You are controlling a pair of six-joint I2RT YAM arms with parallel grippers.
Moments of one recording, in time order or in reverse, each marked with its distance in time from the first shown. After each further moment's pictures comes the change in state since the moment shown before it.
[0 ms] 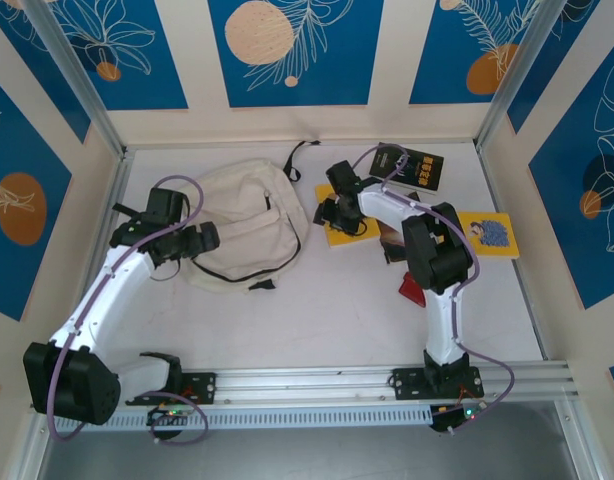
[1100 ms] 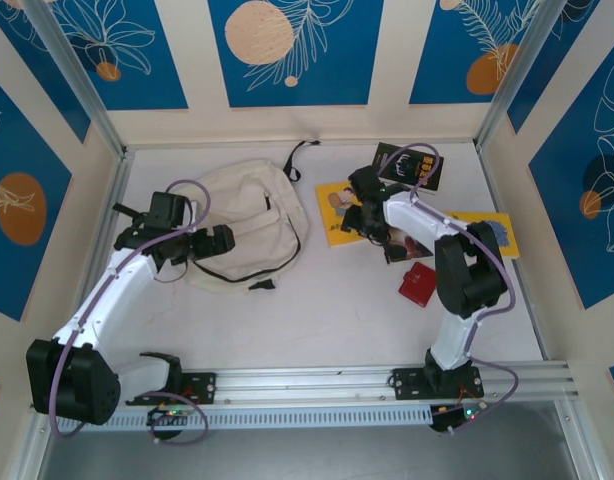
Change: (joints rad) left arm 0.000 0.000 -0.060 0.101 0.252 0.043; right arm -0.079 -0.227 -0.169 -0.107 0.190 -0.061
